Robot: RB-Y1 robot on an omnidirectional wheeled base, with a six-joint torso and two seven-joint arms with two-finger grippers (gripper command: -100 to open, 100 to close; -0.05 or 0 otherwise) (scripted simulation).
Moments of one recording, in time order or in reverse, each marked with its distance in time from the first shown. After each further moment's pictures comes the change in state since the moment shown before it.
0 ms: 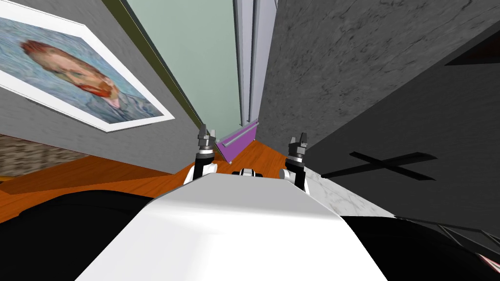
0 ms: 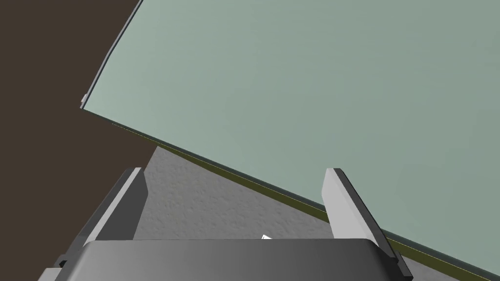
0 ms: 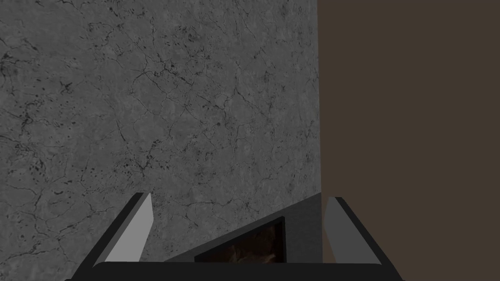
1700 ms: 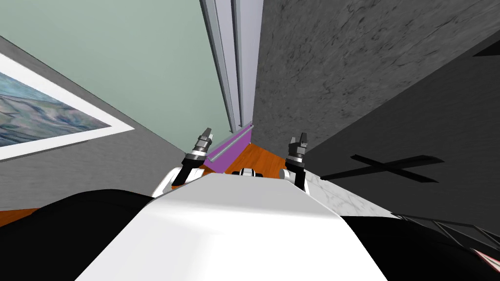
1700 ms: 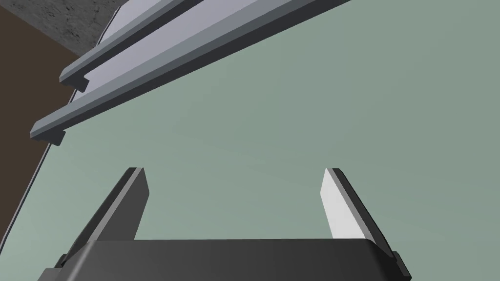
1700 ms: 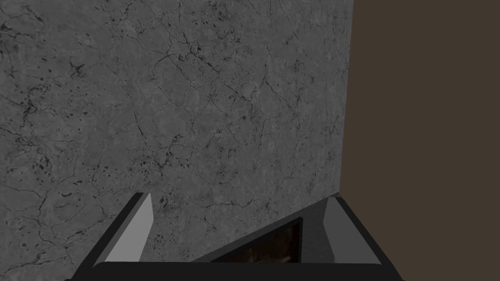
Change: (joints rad) left arm 0.132 0.288 0.064 -0.138 -0.064 0.297 0.008; right arm 0.000 0.000 0.000 0.000 0.000 0.000 0.000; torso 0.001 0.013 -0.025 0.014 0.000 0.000
